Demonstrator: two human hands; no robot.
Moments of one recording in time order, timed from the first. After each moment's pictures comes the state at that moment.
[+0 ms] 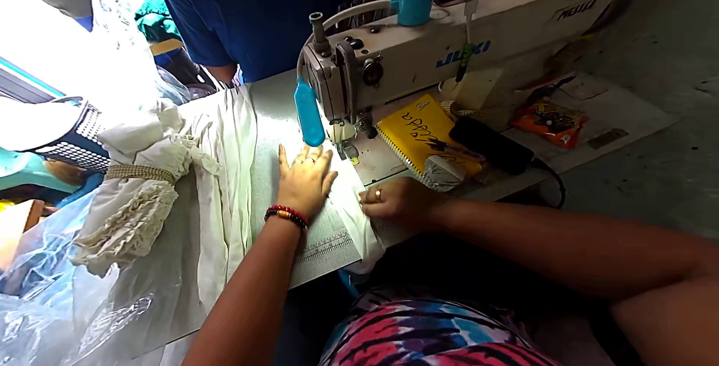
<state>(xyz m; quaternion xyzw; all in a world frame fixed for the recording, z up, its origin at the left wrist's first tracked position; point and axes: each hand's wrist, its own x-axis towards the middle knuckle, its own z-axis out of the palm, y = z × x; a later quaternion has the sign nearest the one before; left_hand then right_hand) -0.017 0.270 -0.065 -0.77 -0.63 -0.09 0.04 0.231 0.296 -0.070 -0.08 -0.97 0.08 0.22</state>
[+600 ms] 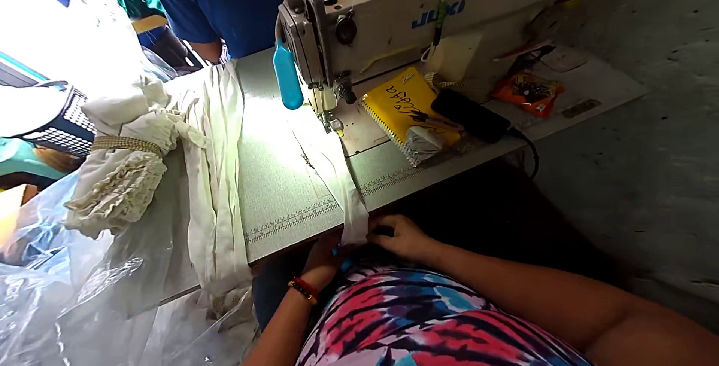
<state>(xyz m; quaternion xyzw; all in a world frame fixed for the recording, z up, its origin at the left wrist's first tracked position) 0.050 0.101 -0.144 -0.55 -0.64 -0.25 -0.47 0.269 0.177 -0.118 -0.38 -0.68 0.59 0.19</state>
